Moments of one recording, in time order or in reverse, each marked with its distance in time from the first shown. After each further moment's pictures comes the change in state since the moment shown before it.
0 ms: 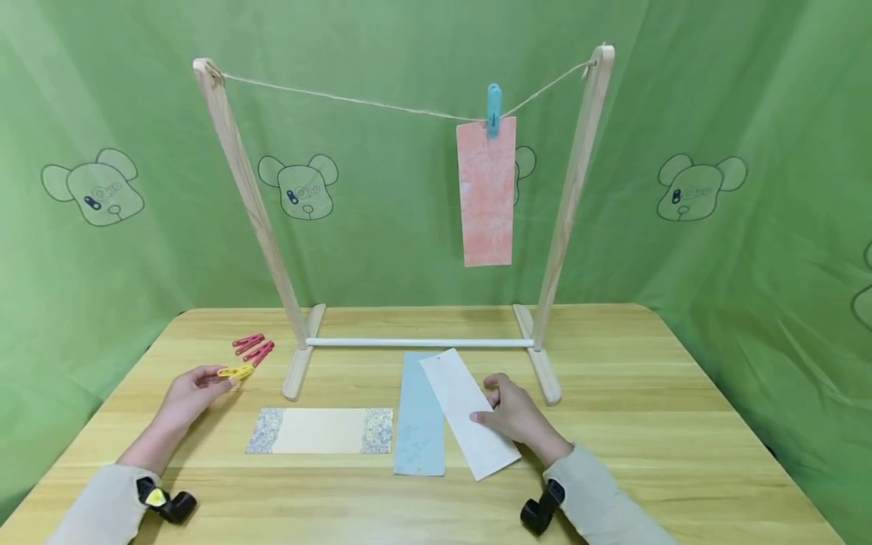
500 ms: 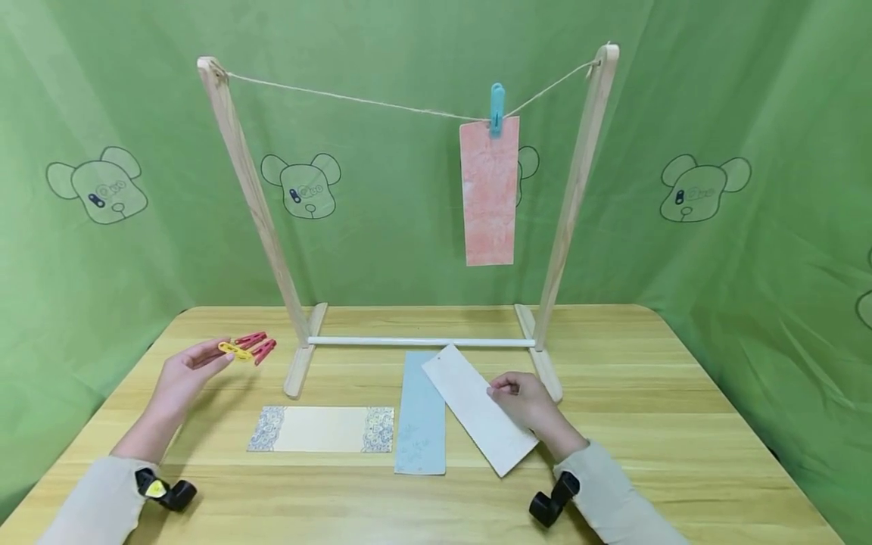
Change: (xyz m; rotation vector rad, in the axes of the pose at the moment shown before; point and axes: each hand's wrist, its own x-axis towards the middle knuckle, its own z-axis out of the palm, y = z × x) left_hand -0.004 0.030 -0.010 -0.209 0.039 0.109; right_hand 0.005 0.007 -0.016 0.149 0.062 0.064
